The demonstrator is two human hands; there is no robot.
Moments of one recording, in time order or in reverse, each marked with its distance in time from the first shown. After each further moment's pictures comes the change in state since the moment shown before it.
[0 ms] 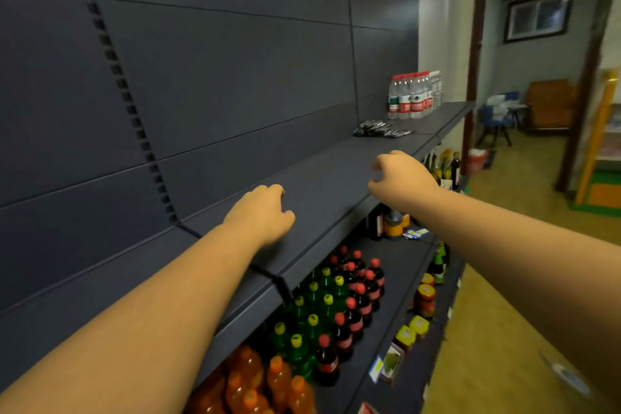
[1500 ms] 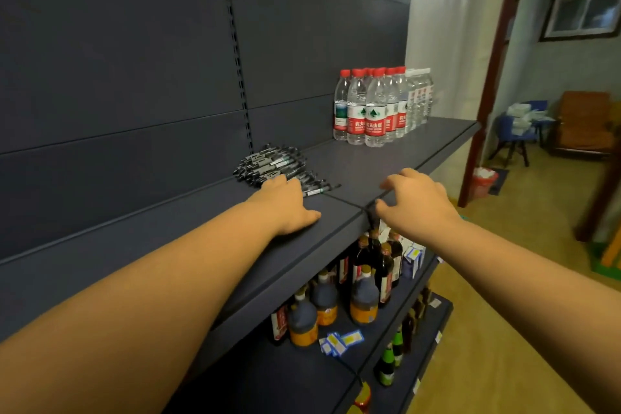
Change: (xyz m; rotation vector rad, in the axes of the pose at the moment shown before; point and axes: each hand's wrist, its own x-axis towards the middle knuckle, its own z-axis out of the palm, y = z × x) left_hand 0.598 0.356 0.210 0.076 -0.197 -0.053; right_hand 0.461 0.482 0.088 -0.079 -0.037 -0.066
